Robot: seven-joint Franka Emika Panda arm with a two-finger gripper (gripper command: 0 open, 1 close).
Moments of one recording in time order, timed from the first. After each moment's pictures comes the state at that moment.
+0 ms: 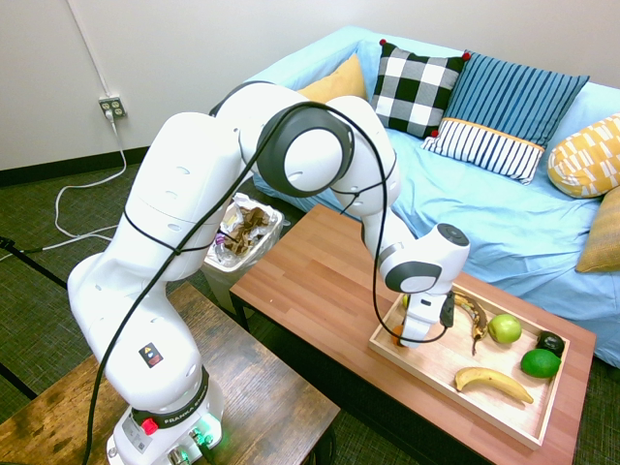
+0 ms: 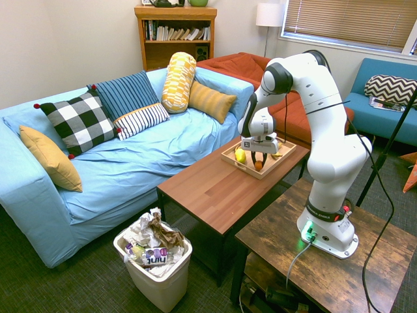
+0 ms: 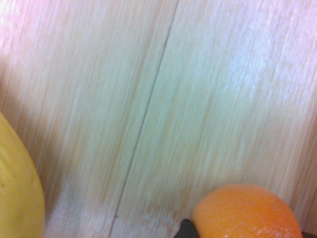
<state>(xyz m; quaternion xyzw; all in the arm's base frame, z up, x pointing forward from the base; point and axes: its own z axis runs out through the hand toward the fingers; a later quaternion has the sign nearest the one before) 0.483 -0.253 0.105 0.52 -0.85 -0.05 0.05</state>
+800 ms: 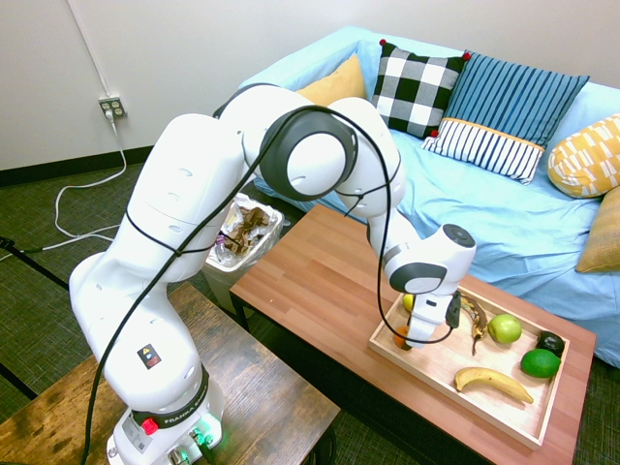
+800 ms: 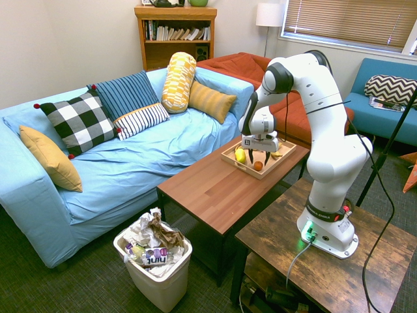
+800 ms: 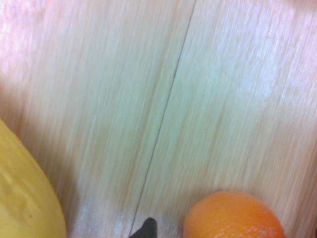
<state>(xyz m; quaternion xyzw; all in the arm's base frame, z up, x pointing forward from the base) 0.488 -0.266 0.120 0.52 -0.85 -0.04 0.04</state>
